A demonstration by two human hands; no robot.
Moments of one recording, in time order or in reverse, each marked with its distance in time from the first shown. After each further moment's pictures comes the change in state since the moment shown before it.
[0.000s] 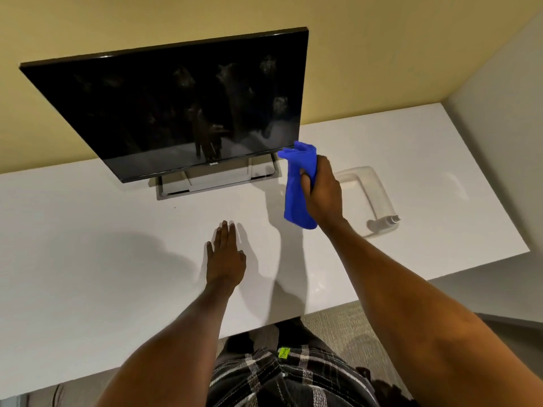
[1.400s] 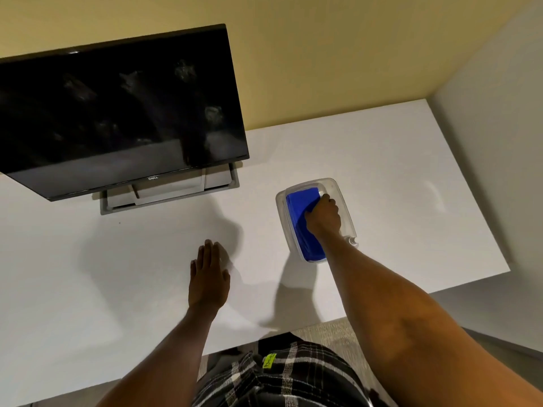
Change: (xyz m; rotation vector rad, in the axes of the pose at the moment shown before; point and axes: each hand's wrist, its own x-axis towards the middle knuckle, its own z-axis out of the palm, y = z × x) left_hand 0.019 0.084 0.063 0.021 -0.040 -0.062; right_hand 0.061 0.169 -0.063 -0.589 -0.211 0.588
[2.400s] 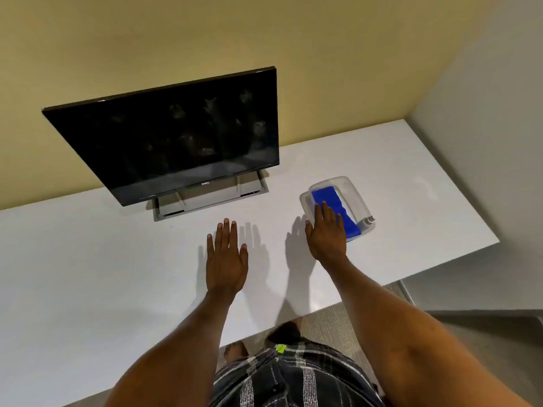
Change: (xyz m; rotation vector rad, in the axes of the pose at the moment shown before) left_hand -0.048 -0.052 -0.090 0.014 0.379 0.300; right_hand -0.175 -0.026 0.025 -0.288 0.337 -0.380
